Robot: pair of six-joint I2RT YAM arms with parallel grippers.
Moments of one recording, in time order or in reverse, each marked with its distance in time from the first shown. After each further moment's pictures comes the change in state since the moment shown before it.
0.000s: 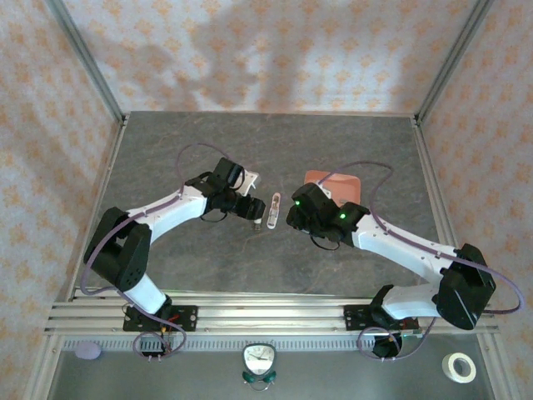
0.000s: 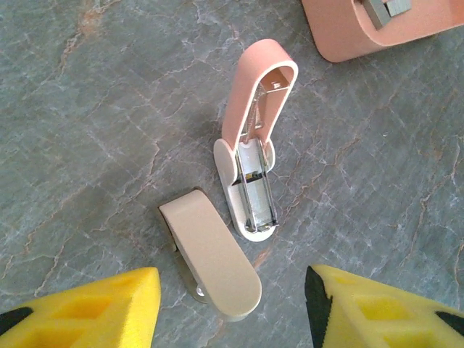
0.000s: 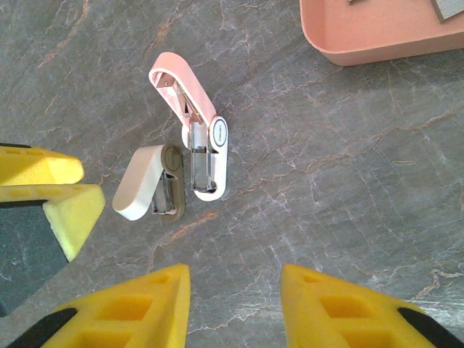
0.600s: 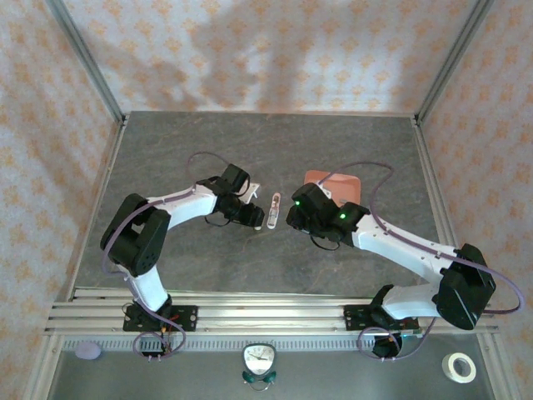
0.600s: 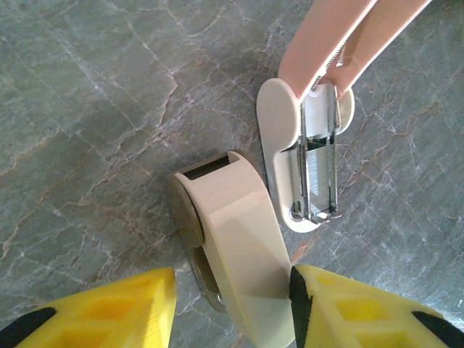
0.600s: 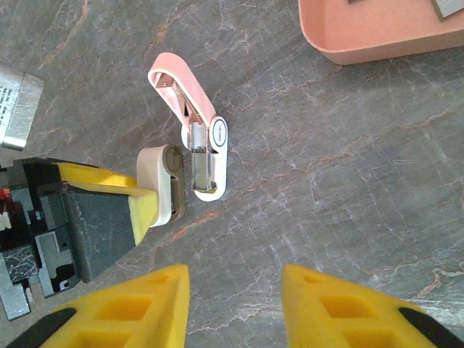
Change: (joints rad) left arm 0.000 0.144 0.005 -0.016 0.012 -0.025; right arm 0.000 -0.003 -0.006 0.003 0.000 0.009
